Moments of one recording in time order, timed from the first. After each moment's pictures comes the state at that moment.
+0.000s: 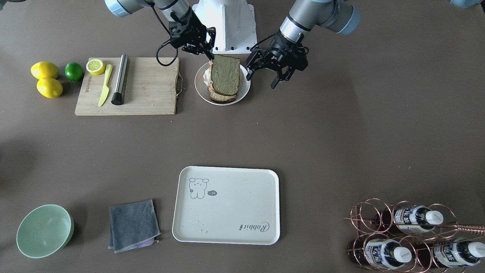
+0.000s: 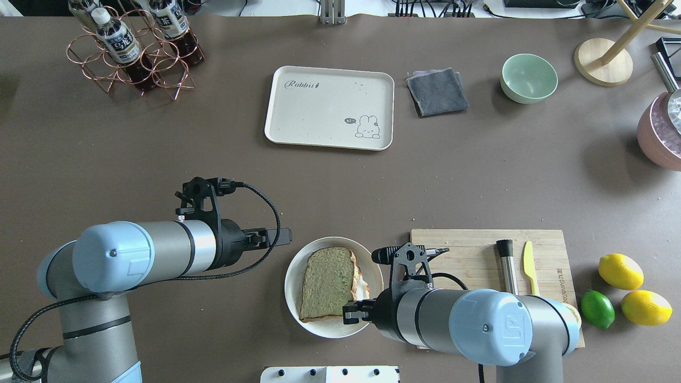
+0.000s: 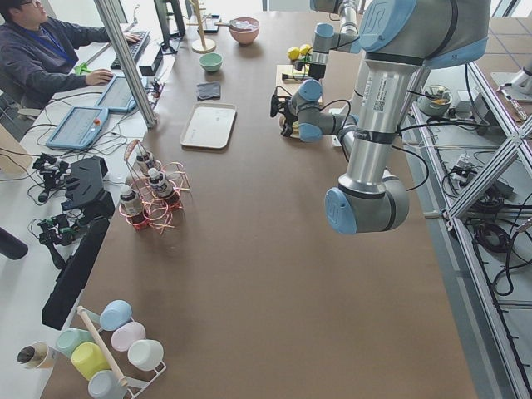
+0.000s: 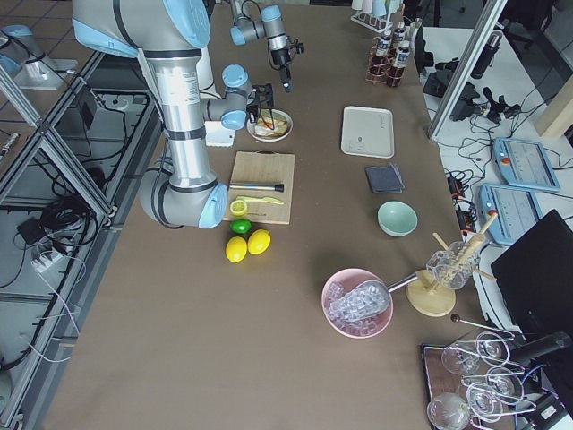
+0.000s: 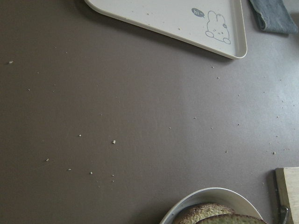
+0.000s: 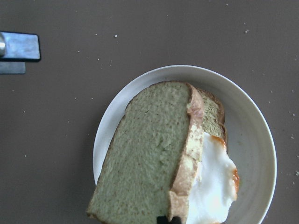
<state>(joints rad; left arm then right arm) -0.36 -1.87 -1.94 -2.19 -1.60 -1.41 0.15 -1.25 1.99 -1.06 1.58 1.38</state>
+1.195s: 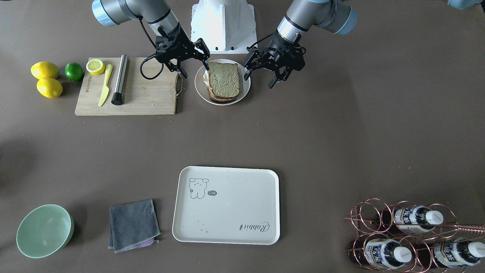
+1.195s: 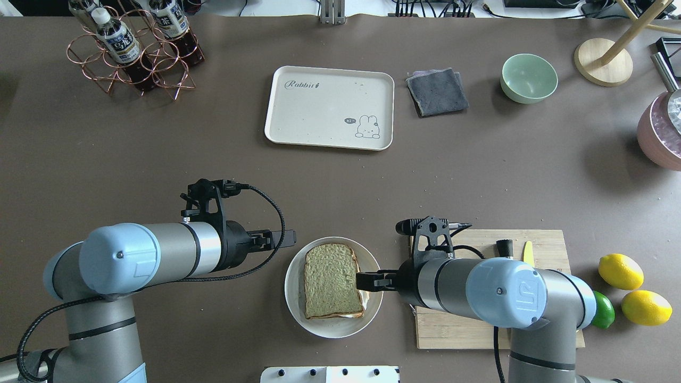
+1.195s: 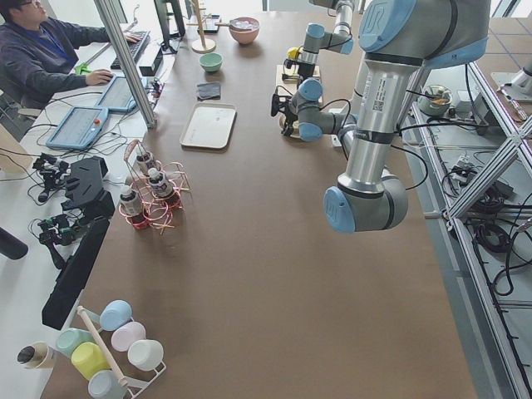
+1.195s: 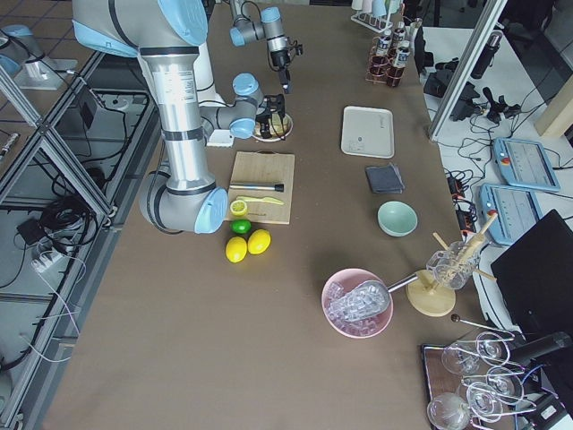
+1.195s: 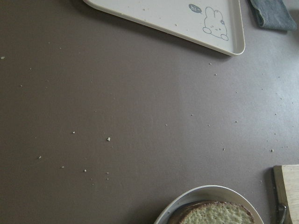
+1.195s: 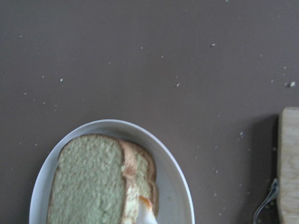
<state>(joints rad) -0.35 -1.88 -1.93 -2.18 -1.60 -1.41 0.30 -1.32 1.97 -1.07 1.65 1.37</state>
